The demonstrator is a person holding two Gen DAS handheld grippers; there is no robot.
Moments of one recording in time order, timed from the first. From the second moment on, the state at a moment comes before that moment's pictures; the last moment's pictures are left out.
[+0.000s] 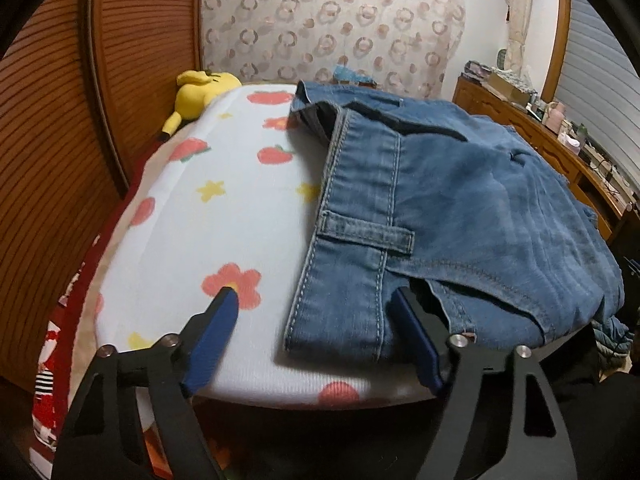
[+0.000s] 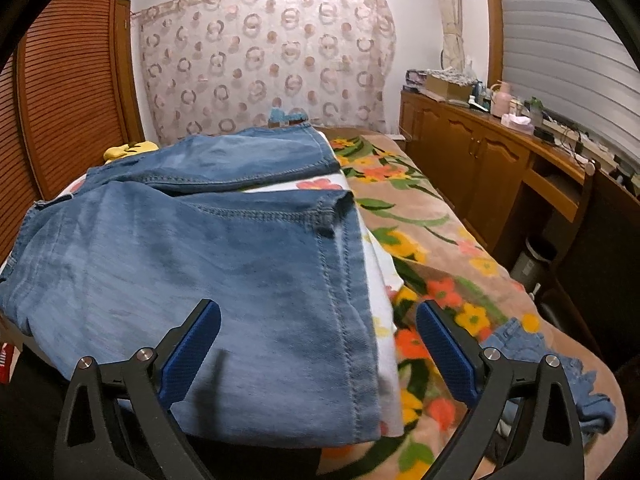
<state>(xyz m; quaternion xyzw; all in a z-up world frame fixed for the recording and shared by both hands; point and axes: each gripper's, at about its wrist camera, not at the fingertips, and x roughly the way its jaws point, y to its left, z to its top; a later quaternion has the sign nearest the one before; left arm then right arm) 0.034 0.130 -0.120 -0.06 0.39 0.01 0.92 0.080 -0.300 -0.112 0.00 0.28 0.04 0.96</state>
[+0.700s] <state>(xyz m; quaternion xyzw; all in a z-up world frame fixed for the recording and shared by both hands) 0.032 0.116 -0.102 -0.05 0.38 -0.03 0.92 0.090 -0.313 -0.118 0.02 0.30 0.04 0.95</state>
